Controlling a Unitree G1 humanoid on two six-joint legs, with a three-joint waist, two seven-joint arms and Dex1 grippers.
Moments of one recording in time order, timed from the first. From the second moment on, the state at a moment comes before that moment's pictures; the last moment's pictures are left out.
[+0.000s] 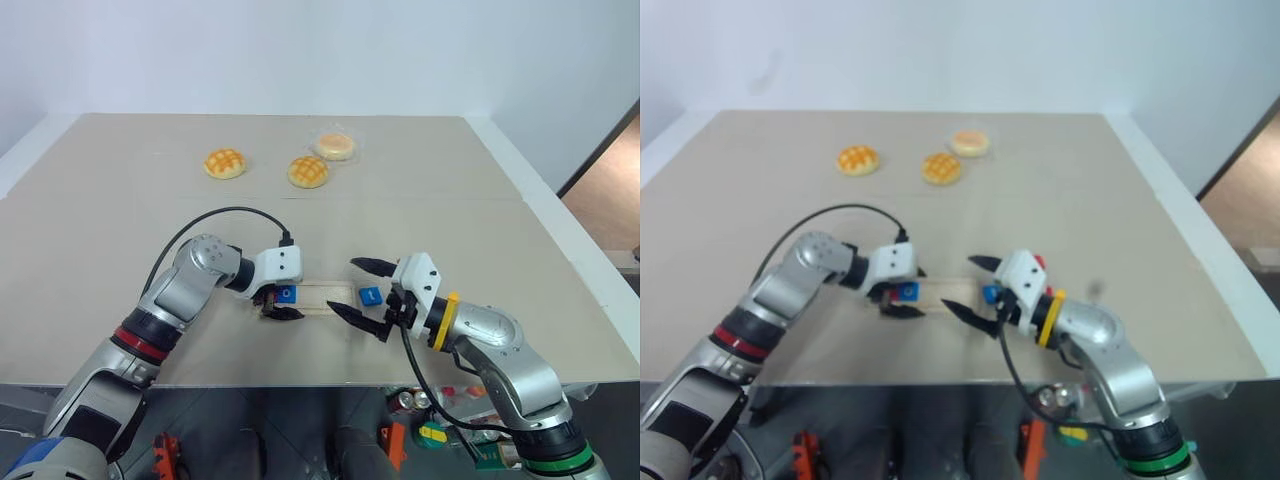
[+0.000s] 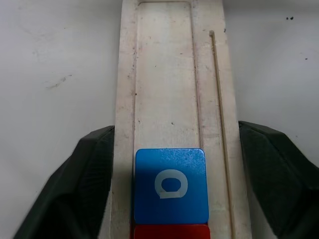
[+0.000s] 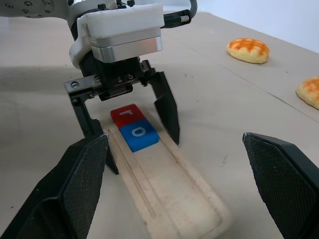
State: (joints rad) left arm -0.72 0.52 -0.40 0.13 0.07 0.37 -1.22; right arm -0.20 -0.52 0.11 -0.38 0.34 0.33 0.76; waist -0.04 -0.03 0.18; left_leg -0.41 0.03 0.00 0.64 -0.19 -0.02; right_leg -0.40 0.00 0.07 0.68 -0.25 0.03
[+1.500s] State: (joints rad) left arm -0.27 0.49 -0.16 -0.39 -0.39 0.34 -1.03; right arm -0.43 -0.82 0.08 0.35 0.23 0.10 1.29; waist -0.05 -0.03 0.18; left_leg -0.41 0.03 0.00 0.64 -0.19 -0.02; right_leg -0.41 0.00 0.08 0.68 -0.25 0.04
